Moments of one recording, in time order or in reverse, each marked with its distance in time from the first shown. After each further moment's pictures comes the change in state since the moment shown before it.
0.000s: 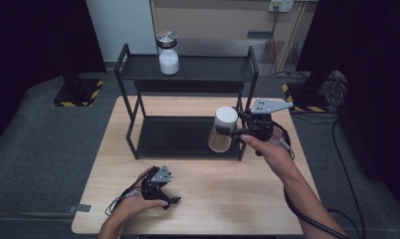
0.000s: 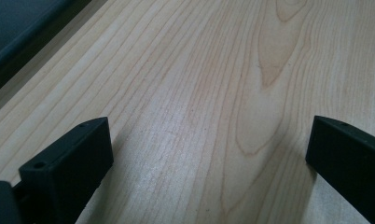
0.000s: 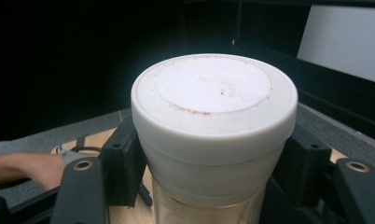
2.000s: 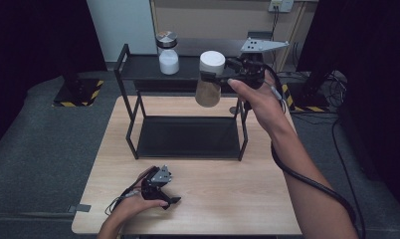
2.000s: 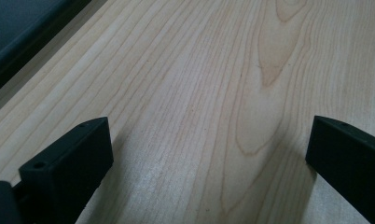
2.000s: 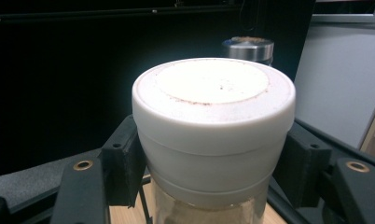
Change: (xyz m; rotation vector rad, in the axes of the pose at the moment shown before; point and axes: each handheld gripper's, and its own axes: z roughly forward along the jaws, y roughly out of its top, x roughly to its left) left arm 0.001 0.001 0.000 0.004 -0.002 0.004; right arm -0.020 0.119 0.030 -0.085 -0.005 -0.036
